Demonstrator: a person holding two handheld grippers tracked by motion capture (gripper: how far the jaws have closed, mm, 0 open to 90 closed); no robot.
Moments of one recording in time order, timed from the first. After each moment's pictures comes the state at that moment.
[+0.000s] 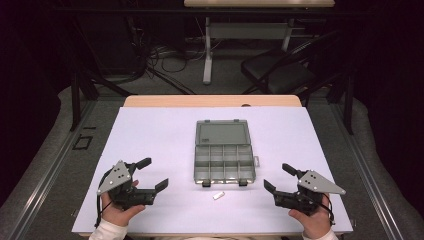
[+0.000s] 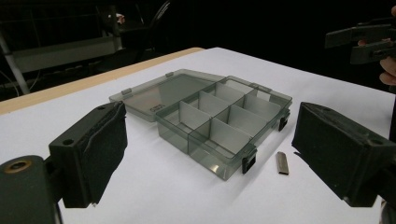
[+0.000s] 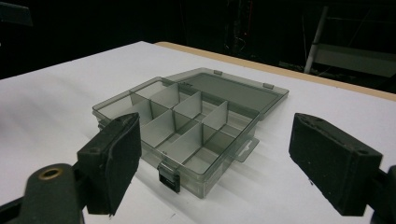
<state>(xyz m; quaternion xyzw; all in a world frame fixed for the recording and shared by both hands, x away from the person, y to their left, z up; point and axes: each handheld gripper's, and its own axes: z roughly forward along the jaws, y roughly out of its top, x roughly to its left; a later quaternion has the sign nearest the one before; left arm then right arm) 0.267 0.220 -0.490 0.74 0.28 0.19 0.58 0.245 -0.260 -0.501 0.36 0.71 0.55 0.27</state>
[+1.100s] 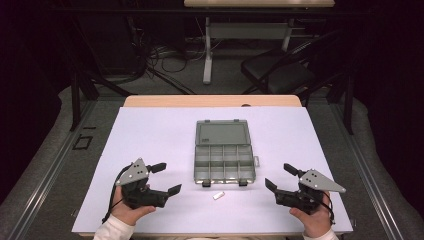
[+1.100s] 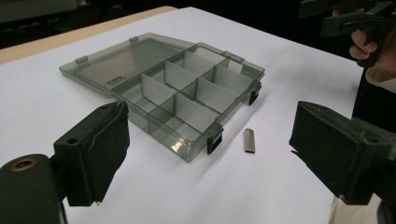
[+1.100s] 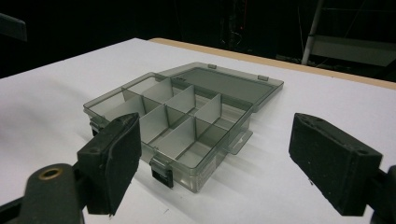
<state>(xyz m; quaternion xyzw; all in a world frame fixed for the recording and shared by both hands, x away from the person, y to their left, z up) 0.274 0.188 -0.482 0.80 0.28 0.11 0.53 0.249 -0.264 -0.506 0.38 0.70 0.54 0.26</state>
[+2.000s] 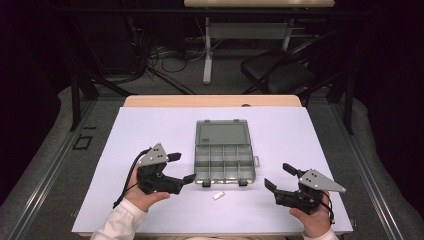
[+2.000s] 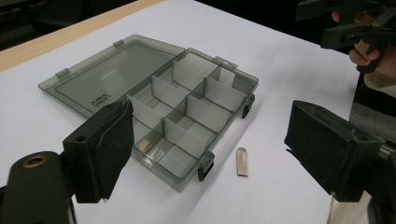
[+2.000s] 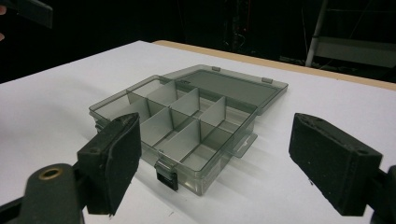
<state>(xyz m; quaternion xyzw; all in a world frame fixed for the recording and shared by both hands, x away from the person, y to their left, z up) 0.297 0.147 -0.448 0.82 0.27 0.10 0.49 0.249 -0.263 -0.505 0.38 0.70 0.55 0.25</state>
